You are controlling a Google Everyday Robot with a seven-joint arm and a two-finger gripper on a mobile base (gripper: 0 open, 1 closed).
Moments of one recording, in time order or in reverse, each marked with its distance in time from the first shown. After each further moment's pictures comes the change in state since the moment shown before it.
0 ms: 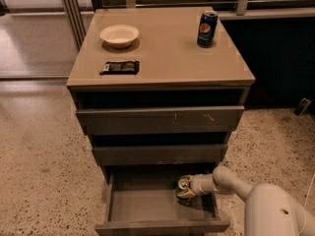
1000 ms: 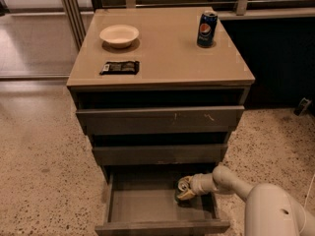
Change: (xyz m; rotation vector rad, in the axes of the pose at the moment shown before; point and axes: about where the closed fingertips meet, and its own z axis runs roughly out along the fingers) arm 0.000 0.000 0.000 0.000 0.000 0.000
